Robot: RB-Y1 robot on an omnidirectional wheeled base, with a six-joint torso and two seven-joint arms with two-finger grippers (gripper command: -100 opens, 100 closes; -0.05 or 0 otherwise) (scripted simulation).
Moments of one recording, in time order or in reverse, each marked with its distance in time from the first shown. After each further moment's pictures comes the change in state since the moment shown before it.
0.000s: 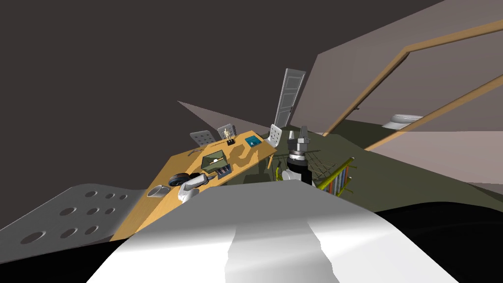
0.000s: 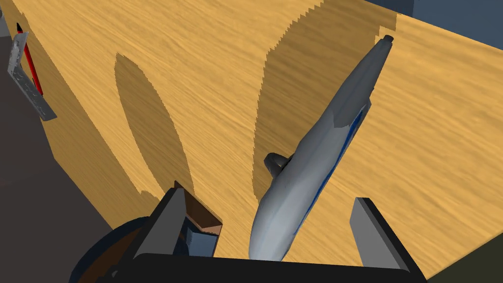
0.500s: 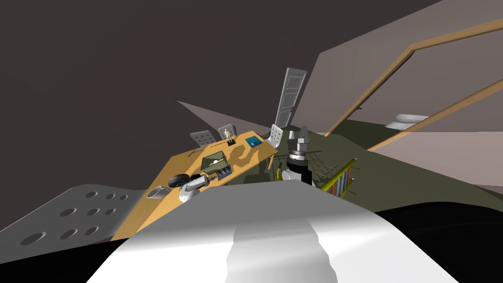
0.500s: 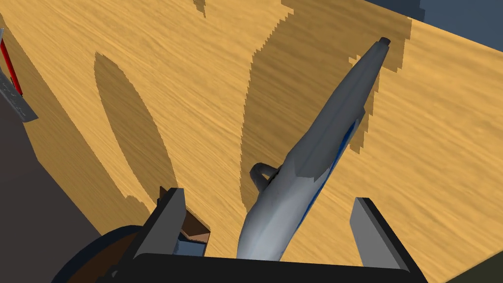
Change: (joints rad) left arm -0.006 0.003 0.000 0.070 0.003 -0.034 0.000; right arm 0.000 0.000 0.000 0.000 0.000 0.000 0.000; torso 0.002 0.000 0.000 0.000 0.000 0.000
